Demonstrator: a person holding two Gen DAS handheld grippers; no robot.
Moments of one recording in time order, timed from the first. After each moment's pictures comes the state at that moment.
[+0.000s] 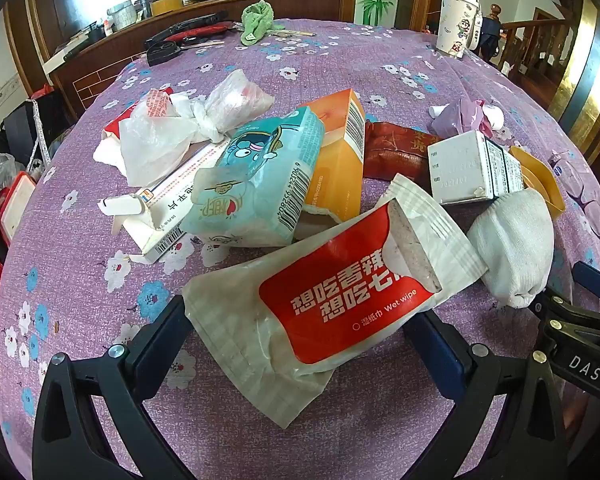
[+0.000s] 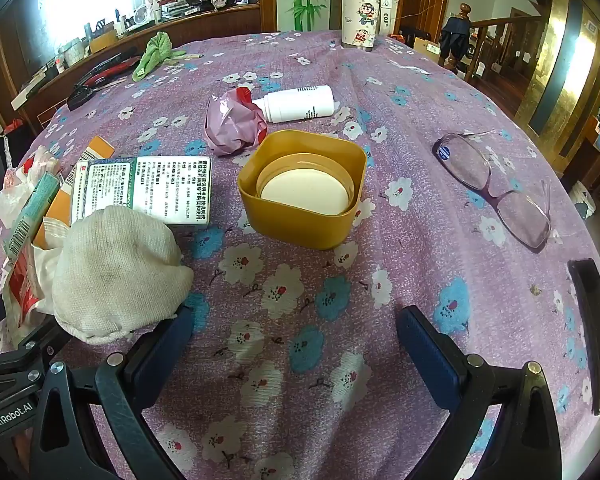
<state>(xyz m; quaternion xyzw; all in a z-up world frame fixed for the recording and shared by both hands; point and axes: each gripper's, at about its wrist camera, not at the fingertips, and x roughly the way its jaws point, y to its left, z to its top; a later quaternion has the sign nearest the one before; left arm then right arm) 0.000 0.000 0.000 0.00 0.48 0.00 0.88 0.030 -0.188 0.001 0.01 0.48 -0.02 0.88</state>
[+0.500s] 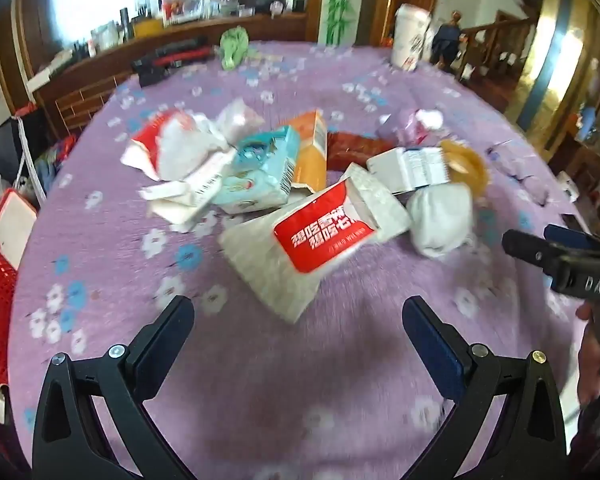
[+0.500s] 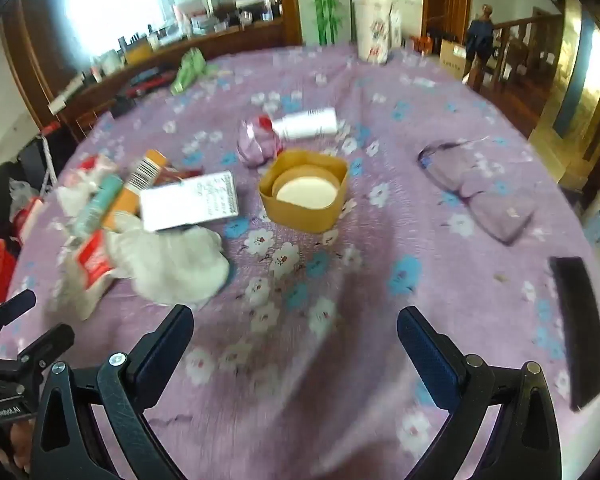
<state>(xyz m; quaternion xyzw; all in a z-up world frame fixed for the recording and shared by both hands) -0.071 0.019 0.053 0.00 0.44 -0.06 0.89 -0.028 -0.213 0.051 0.03 0.46 0.04 0.89</state>
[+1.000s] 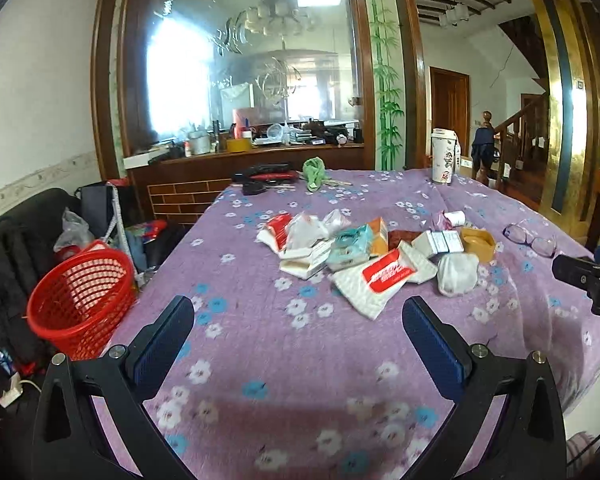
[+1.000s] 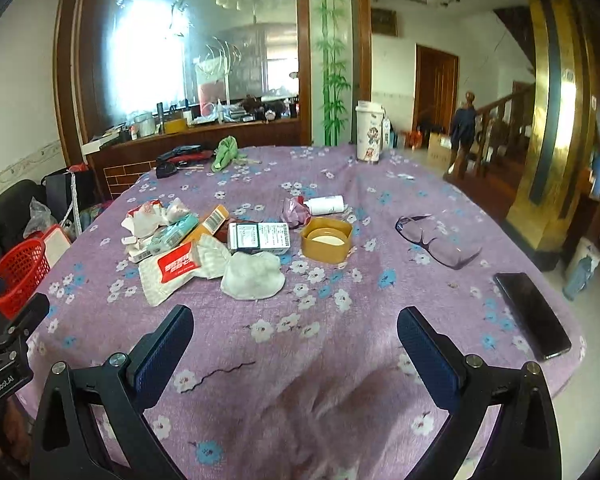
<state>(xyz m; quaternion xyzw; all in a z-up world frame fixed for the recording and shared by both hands) -0.211 0.057 0.082 0.02 0.22 0.06 0.97 -0.164 -0.175 0.096 -0.01 0.29 0.03 0.96</state>
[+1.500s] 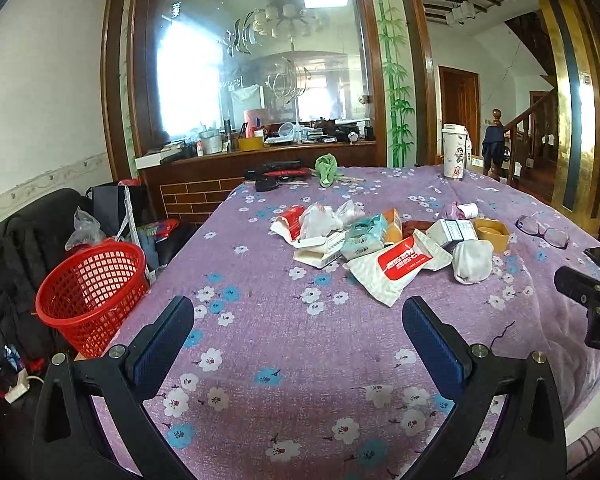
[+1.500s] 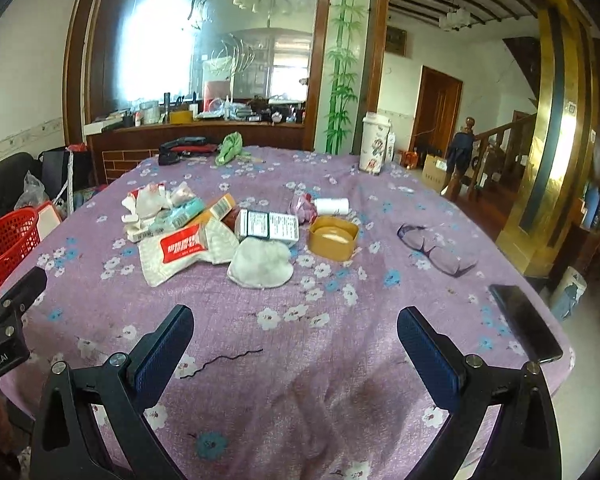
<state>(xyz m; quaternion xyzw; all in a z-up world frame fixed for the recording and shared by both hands) -0.214 0.064 0.066 0.02 0.22 0.07 0.97 -0.173 -0.151 0.080 -0.05 0.28 0.03 0.96</state>
